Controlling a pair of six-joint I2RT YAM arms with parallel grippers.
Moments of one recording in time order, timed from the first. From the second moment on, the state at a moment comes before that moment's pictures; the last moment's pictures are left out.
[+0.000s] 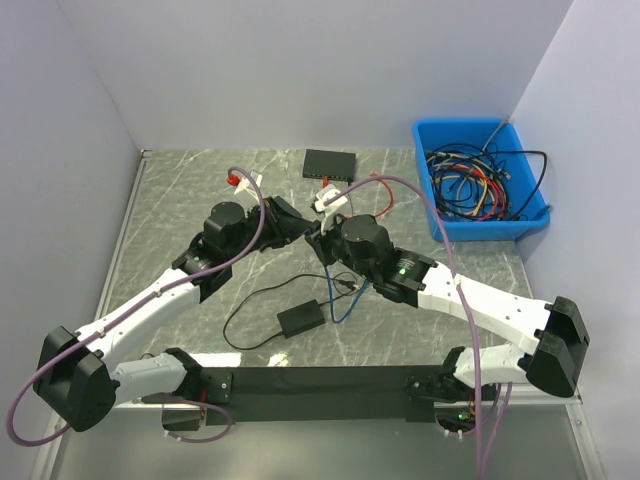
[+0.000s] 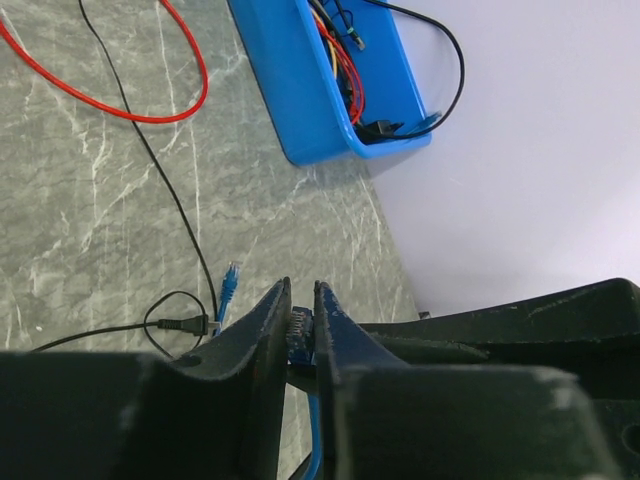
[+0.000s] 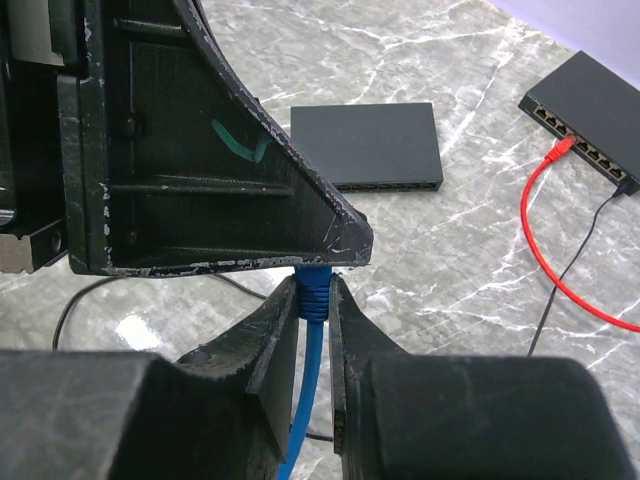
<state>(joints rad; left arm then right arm) -0.61 1.13 0.81 0.15 0.19 -0.87 0.97 1.27 1.01 -0.05 0.22 0.08</state>
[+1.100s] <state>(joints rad) -0.22 1.40 0.81 0.31 0.16 -0.77 0.87 1.62 1.00 0.02 0.14 0.21</state>
